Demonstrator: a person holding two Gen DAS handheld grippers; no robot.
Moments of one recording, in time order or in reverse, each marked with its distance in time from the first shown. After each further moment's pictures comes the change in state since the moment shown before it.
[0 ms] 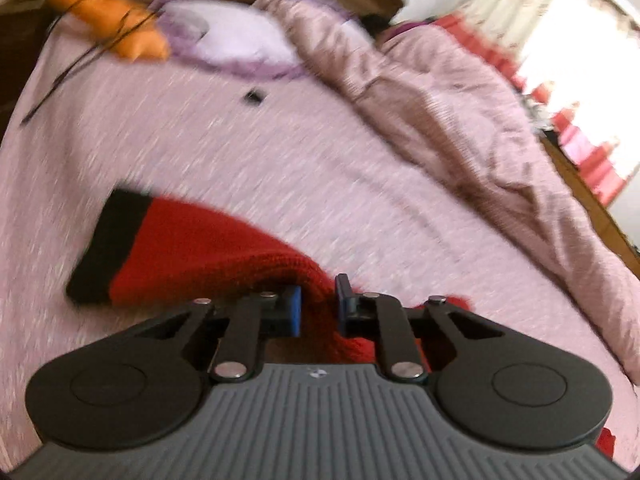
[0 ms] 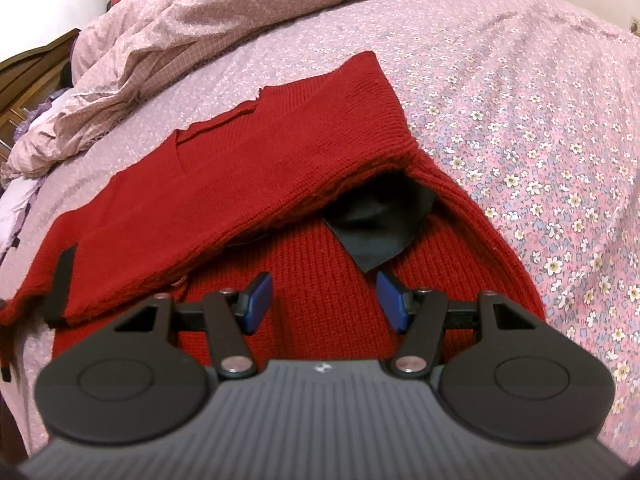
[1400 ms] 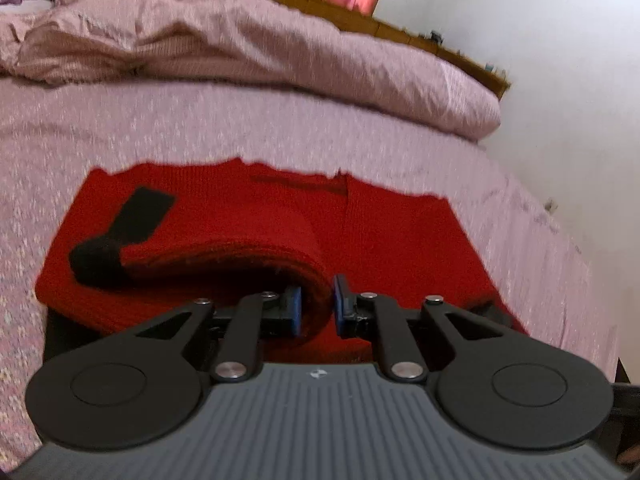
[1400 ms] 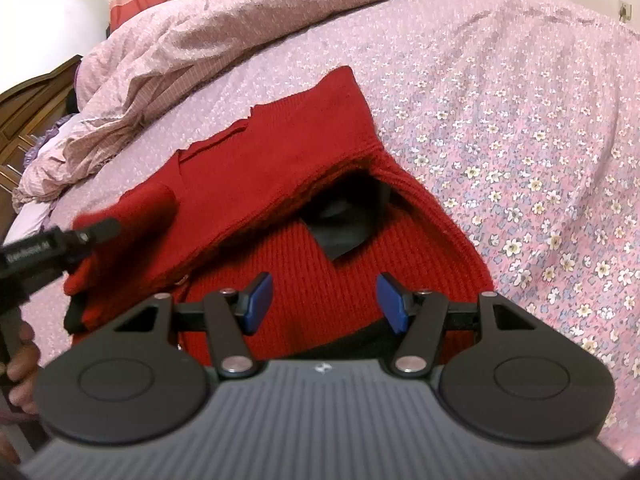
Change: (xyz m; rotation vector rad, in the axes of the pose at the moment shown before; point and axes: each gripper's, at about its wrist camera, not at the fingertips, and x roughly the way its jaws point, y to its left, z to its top) left arm -0.024 -0.232 -0.176 0.600 0.341 -0.555; right arm -0.027 -0.025 -0.010 0.056 -0.040 0.035
